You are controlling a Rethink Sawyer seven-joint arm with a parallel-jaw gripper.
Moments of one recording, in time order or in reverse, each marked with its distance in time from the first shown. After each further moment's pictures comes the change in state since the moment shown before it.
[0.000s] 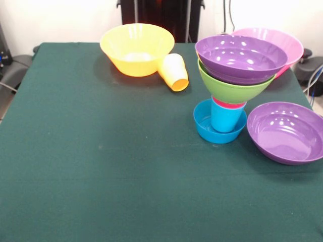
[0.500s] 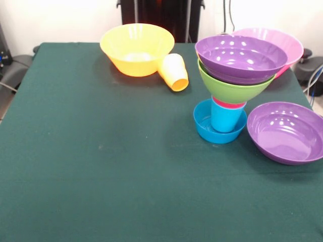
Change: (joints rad) arm -0.044 -0.113 0.027 0.067 -0.001 -0.012 0.000
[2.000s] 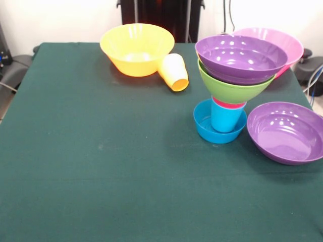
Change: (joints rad) arm -0.278 -0.231 0.326 0.460 -0.115 -0.522 -0.135
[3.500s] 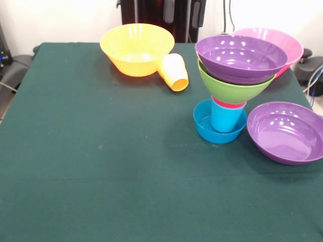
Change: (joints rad) arm -0.265 -0.133 0.337 0.351 -0.186 -0.250 -0.028
